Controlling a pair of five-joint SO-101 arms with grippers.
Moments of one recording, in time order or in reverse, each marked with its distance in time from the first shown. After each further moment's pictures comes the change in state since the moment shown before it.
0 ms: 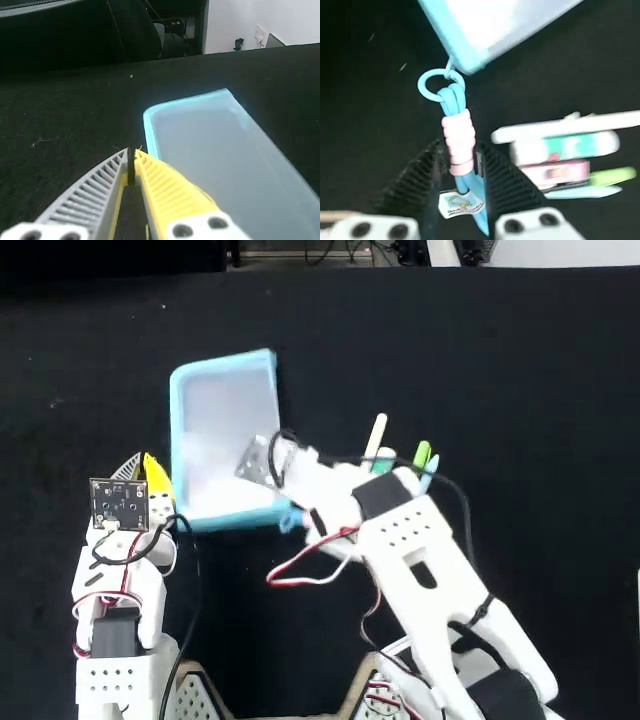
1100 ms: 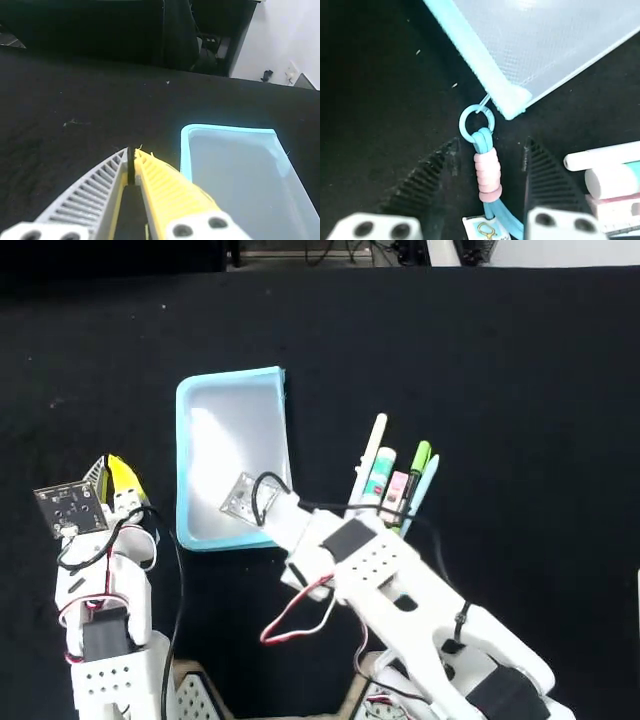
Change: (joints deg) left arm -8.5 0.0 0.0 -1.4 10.1; right arm -10.9 -0.3 15.6 -16.3 -15.0
